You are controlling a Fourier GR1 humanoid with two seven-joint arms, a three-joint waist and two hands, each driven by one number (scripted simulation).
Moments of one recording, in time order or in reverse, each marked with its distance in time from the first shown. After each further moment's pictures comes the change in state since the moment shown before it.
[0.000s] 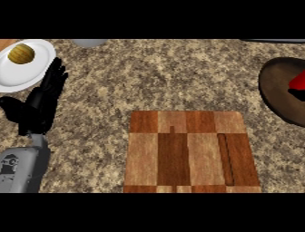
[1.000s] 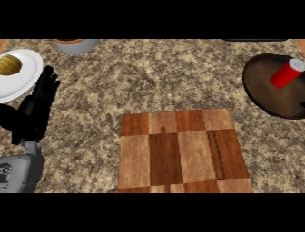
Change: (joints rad) left arm 0.061 0.008 0.028 -0.011 -0.005 0.015 0.001; right arm 0.156 -0.008 -0.247 -0.029 -0.352 0.285 -0.439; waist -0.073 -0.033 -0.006
